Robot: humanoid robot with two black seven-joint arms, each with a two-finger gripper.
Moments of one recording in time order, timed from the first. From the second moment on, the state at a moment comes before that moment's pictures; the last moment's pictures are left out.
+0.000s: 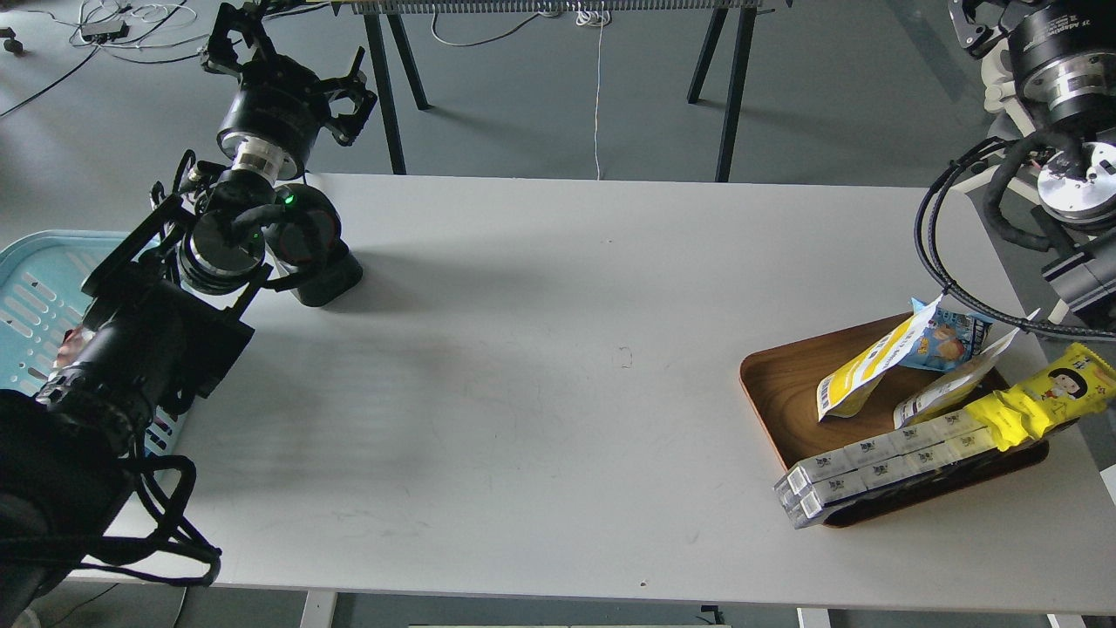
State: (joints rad) left arm -0.88 0.17 -0.96 -0.55 -0.14 -0.41 -0.22; right arm 1.12 -0.38 0.42 0.30 0.47 0.49 0.44
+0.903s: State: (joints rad) left arm -0.89 0.22 -0.96 -0.57 -0.14 -0.41 -0.22; right arm 1.75 -0.57 -0.39 0.68 -0.06 0.49 0.49
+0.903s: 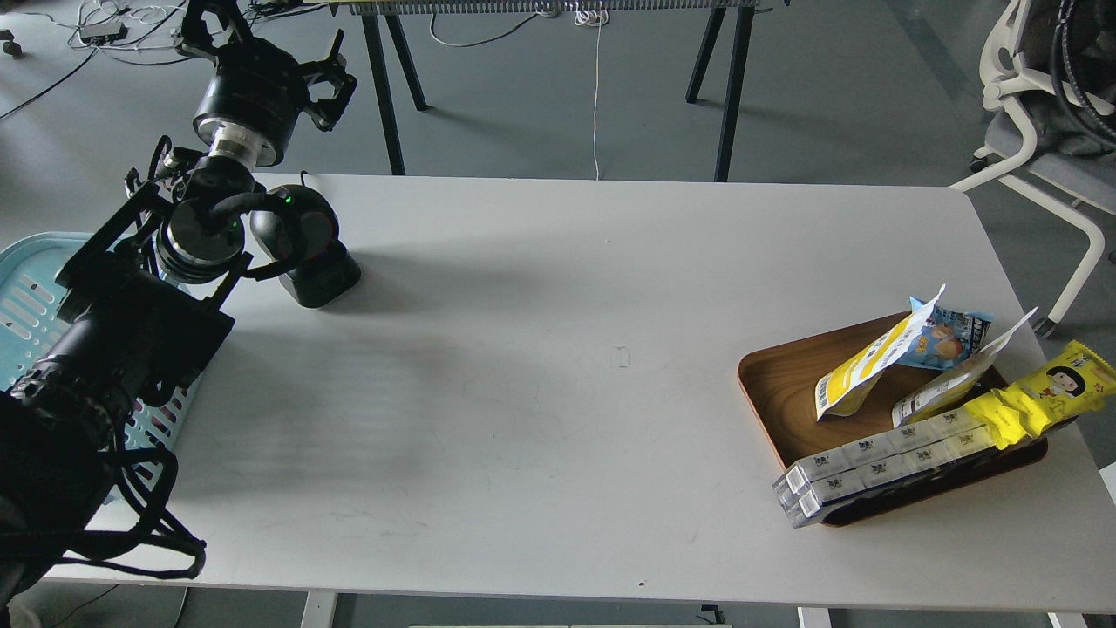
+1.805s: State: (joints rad) left arm -0.89 0.23 -0.98 -0.57 -0.14 -0.41 -0.22; right arm 2.29 -0.52 -1.11 1.53 -1.46 0.15 0.49
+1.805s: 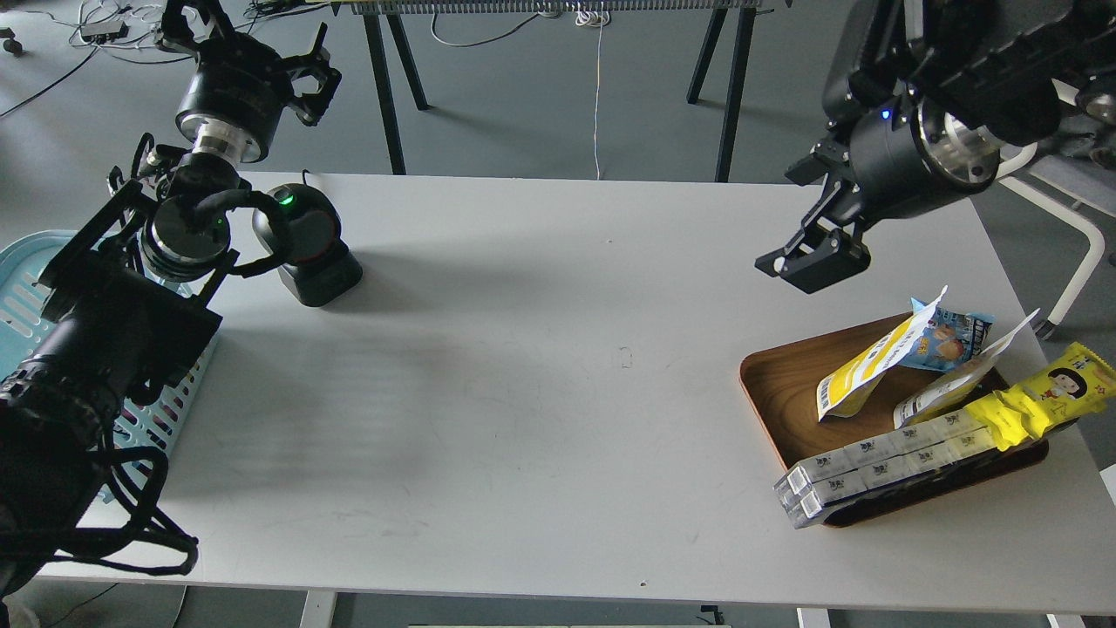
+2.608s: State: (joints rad) left arm -0.89 0.23 -0.98 -0.57 -0.14 -0.40 -0.22; right arm 2.23 -0.63 -1.35 1.60 -1.74 0.02 0.49
